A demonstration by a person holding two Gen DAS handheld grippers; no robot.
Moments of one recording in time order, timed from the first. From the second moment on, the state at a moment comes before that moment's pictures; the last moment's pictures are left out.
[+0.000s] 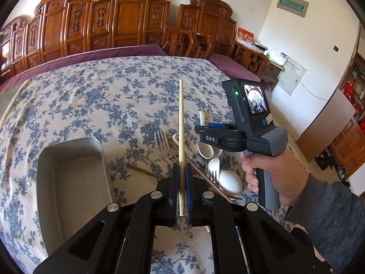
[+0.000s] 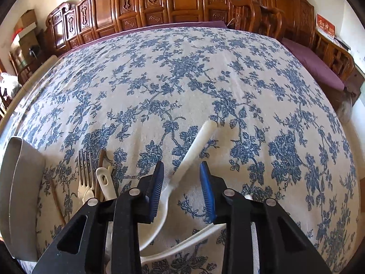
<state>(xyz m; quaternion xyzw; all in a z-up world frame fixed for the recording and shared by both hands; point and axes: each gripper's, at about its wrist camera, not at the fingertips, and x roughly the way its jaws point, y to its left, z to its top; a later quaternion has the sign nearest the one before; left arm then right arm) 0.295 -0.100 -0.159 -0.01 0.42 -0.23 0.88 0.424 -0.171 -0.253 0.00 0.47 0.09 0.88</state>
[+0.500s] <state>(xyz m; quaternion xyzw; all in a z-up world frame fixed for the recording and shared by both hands) 0.265 -0.056 -0.142 0.00 0.40 -0.18 0.90 0.407 -0.171 -0.235 0.02 0.46 0.11 0.88</state>
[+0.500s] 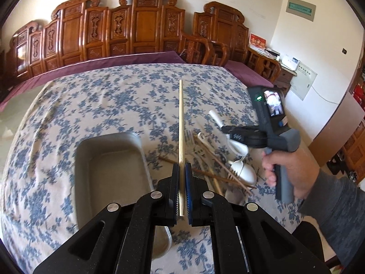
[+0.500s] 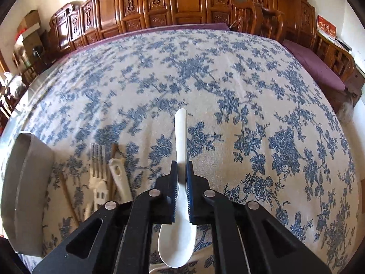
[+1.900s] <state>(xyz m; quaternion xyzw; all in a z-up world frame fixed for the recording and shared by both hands) 0.257 0.031 -0.186 -0.03 0.46 -0.11 0.88 0.299 -0.038 -0.134 -0.02 0.40 0.27 0.87</state>
